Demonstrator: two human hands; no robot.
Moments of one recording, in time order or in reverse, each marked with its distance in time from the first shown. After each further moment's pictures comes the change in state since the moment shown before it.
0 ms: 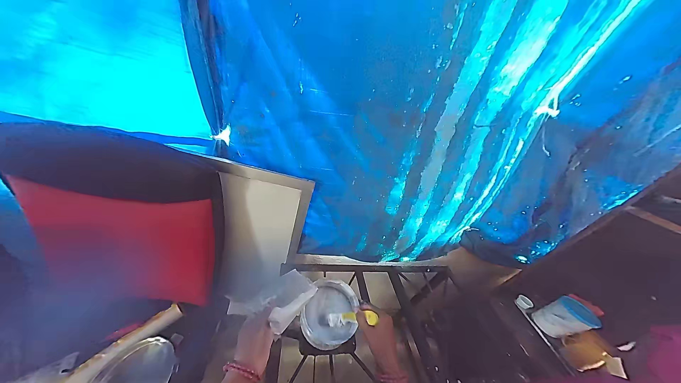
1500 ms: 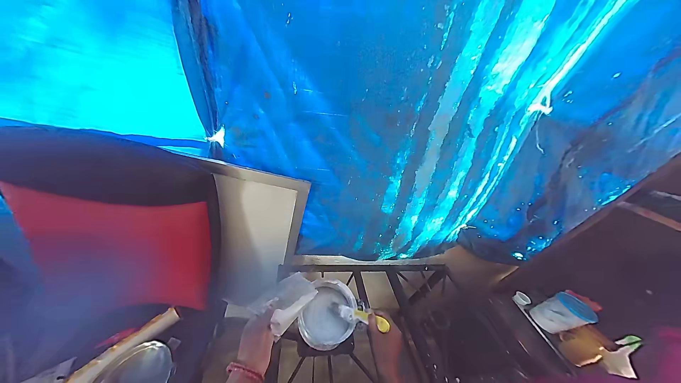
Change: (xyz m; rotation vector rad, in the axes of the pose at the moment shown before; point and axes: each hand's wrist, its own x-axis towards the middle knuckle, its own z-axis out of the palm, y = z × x) left_hand -0.004 -0.009 0.009 0.053 -0.010 0.030; right_hand -0.020 0.026 0.003 0.022 0.297 0.125
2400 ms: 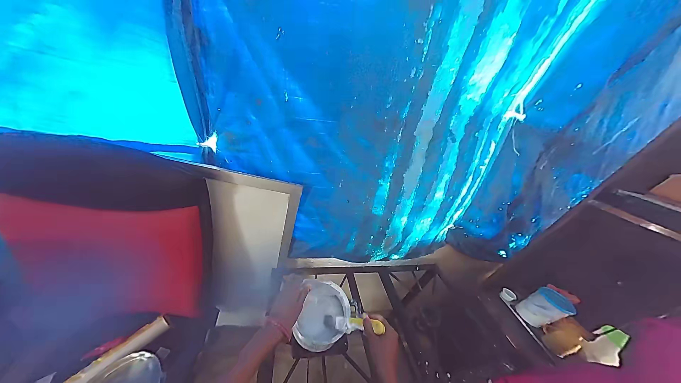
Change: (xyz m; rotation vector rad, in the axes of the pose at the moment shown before) left_hand 0.035 0.023 0.065 1.245 -0.573 0.404; right_hand -0.002 -0.001 -0.016 0.039 -0.049 0.067
